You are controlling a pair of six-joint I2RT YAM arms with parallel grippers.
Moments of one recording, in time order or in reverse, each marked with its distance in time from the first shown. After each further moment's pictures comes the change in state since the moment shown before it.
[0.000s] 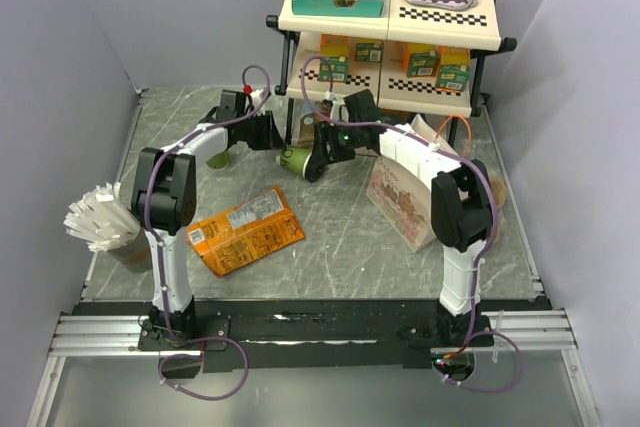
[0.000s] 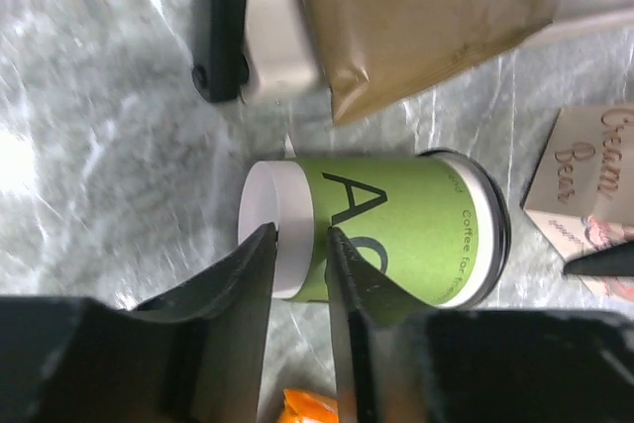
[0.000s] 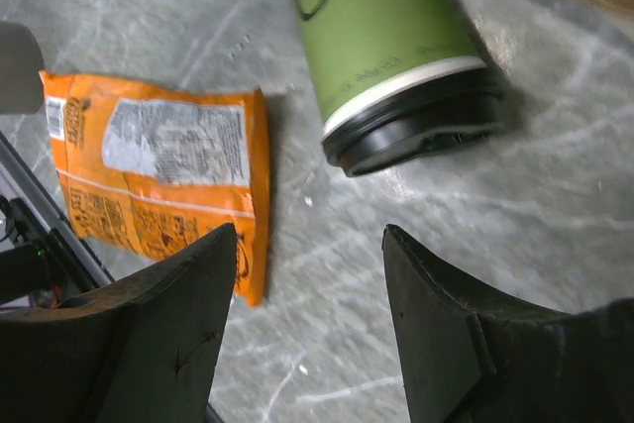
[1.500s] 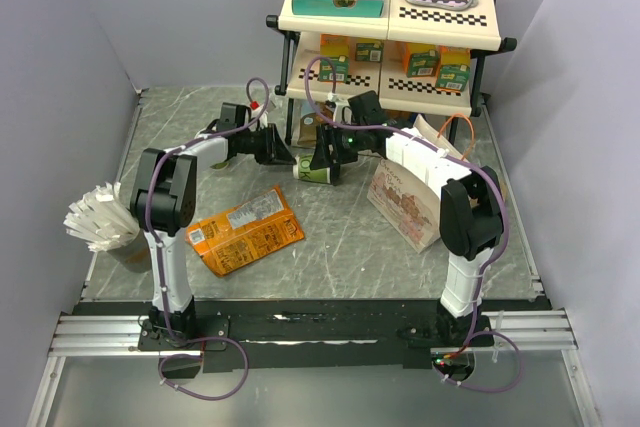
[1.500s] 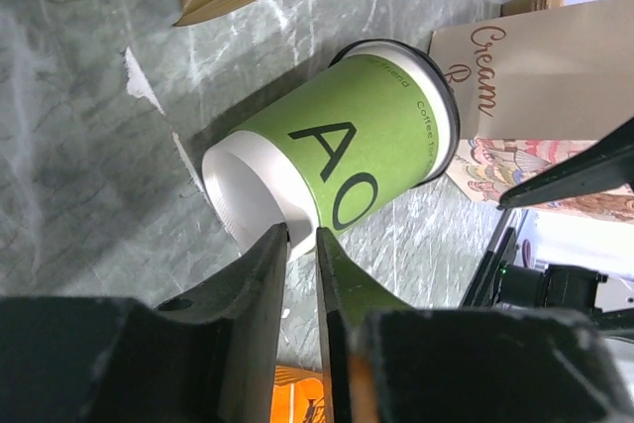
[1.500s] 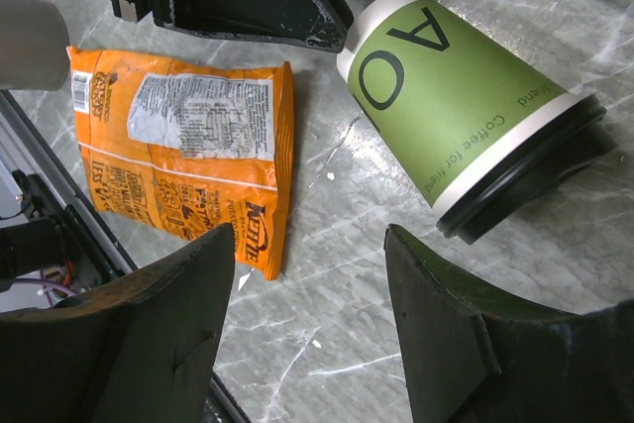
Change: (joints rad) left arm 0.001 -0.019 -0.140 0.107 0.313 -0.119; right arm -0.009 -0.088 -0.075 0.000 -0.030 -0.012
